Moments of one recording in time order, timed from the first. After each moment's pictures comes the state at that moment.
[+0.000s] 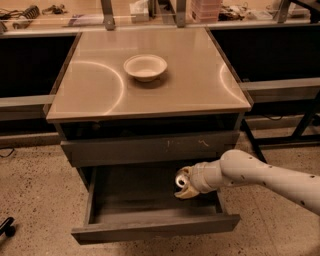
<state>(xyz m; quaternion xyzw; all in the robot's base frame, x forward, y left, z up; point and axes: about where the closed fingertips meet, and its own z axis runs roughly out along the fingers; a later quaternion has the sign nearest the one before) 0.540 -0.085 0.522 -0.65 0.67 0.13 0.33</state>
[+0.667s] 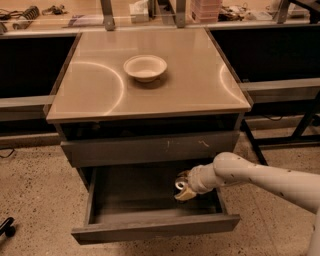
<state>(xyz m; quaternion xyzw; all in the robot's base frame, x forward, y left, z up) 0.562 -0.087 0.458 -0.64 0.69 0.15 0.30</state>
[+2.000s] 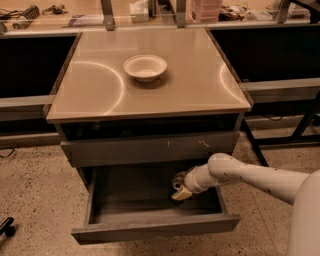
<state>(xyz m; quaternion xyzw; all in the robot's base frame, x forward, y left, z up) 0.581 -0.077 0.422 -0.64 0.69 0.16 0.29</state>
